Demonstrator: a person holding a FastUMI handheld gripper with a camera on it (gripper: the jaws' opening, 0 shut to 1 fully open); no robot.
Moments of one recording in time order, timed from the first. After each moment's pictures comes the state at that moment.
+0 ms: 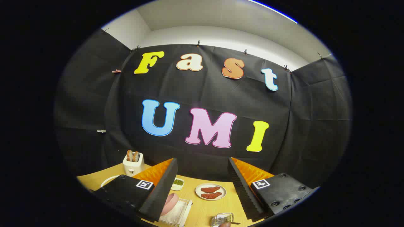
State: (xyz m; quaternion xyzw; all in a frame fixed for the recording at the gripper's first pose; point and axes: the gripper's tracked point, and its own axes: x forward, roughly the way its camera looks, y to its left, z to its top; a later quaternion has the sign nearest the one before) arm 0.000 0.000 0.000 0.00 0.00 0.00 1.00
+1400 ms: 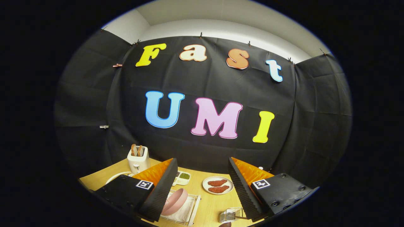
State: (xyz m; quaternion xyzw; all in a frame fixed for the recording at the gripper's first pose) arm 0.009 0.038 -0.029 0.01 0.06 0.01 1.00
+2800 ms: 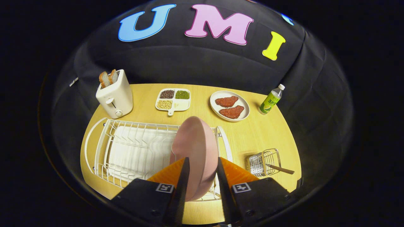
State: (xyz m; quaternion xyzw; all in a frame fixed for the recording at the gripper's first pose) arm 0.032 0.123 -0.286 0.03 0.47 -0.08 0.88
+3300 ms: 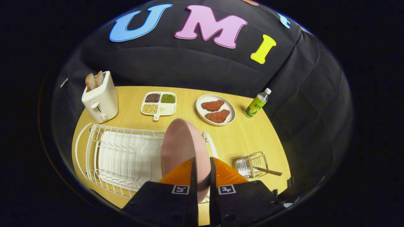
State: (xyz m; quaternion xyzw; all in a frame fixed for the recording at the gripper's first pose) arm 0.054 0.100 -0.262 -0.03 0.44 -0.14 0.89
